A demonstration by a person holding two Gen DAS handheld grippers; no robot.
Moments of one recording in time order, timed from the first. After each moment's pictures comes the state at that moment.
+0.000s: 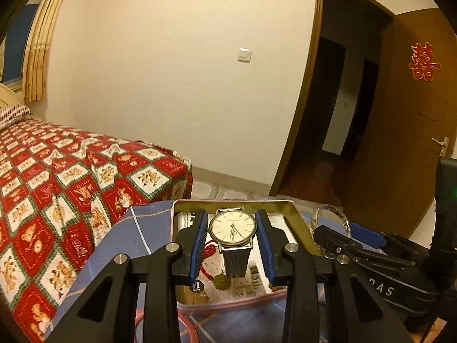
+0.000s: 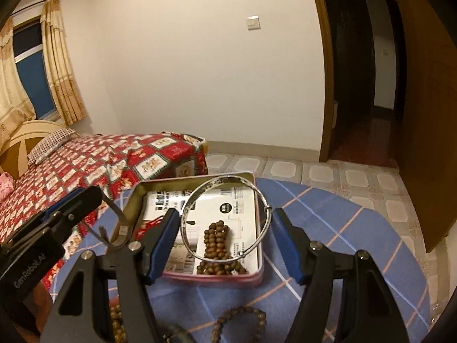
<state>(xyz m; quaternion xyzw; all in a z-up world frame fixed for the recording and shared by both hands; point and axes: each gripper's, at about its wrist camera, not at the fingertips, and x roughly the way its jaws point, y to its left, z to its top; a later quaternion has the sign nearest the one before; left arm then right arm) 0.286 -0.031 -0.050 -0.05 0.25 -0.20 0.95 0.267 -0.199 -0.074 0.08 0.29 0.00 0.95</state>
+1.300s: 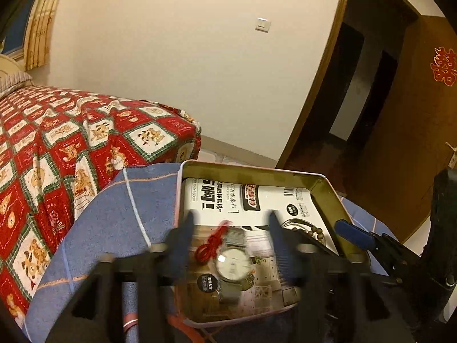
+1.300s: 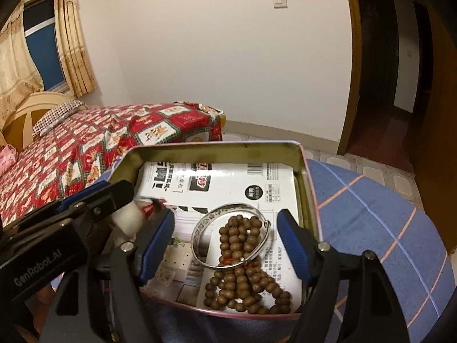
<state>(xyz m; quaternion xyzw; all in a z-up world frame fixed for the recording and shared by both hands) 0.330 -0.026 -0.093 -0.08 0.33 -0.19 0.92 0.301 -0.184 -0.112 0.05 0.32 0.04 0.95</state>
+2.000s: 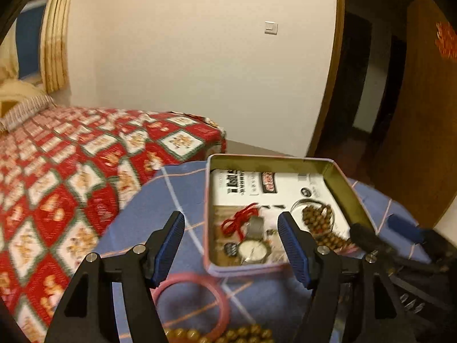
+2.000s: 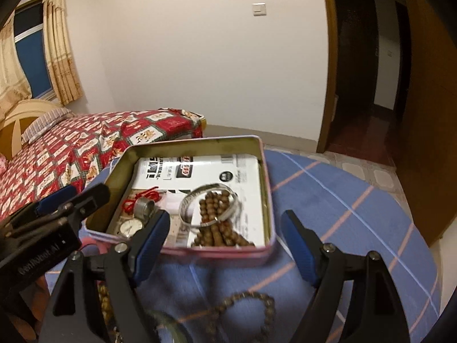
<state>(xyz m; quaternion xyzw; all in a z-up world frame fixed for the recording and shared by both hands) 0.276 -0.025 -0.078 0.00 0.30 -0.11 0.95 0.247 -0.194 -0.097 0.06 0.31 -0.01 0.95</state>
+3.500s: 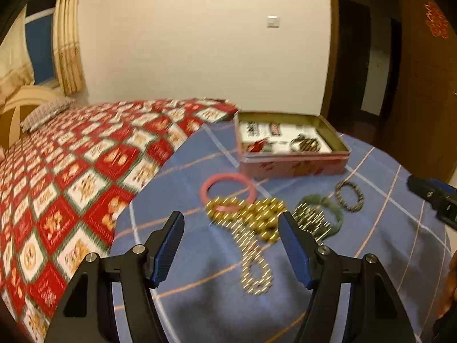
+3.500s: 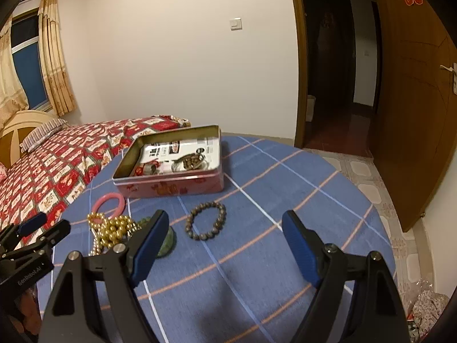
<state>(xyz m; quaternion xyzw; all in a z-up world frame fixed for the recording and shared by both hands) 0.143 0.027 -0.084 0.03 0.33 -0.08 0.94 0.124 -0.208 -0.086 0.06 0.30 -0.05 0.95</state>
